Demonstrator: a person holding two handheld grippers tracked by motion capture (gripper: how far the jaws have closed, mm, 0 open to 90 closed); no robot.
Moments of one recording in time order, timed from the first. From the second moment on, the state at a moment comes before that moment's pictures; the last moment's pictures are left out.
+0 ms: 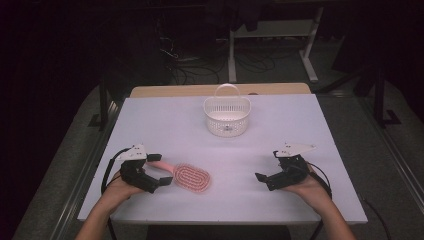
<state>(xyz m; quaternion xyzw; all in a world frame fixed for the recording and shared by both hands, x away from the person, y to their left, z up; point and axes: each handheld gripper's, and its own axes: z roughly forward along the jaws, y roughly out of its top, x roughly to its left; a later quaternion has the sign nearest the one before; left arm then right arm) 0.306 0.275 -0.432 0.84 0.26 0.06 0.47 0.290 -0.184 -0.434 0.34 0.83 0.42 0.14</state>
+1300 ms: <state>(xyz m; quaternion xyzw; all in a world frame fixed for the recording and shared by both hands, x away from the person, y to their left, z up) 0.317 0.280 -0.425 0.83 0.27 0.07 0.48 0.290 -0.183 -0.432 0.34 0.82 0.43 0.13</state>
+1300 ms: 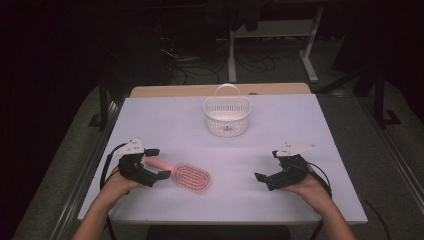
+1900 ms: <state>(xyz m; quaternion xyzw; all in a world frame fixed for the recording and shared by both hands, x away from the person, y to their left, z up) 0.326 0.275 -0.422 0.83 0.27 0.07 0.48 0.291 -0.183 -0.432 0.34 0.82 0.43 0.13</state>
